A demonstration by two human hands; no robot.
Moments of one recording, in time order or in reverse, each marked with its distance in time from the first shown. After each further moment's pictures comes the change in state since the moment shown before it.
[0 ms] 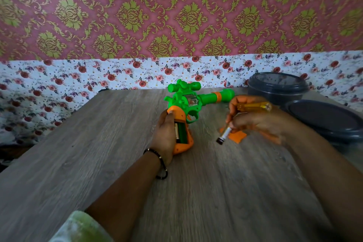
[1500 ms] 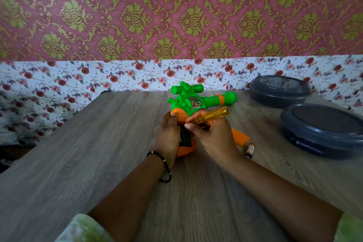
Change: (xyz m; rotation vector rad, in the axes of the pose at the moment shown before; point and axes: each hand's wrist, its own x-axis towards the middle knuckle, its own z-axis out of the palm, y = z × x) left_hand -0.017 0.011 0.009 0.038 0.083 0.073; right_hand 0.034 0.037 0.098 -0.104 0.323 -0.445
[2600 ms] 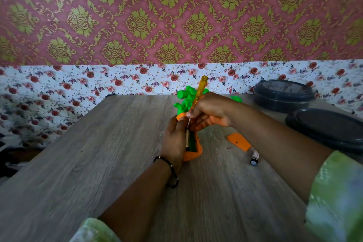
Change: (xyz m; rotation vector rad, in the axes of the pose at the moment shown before) left_hand 0.010 -0.008 -0.002 0.076 -0.039 0.122; right_hand 0.080 -0.040 -0.009 0.037 -0.549 0.748
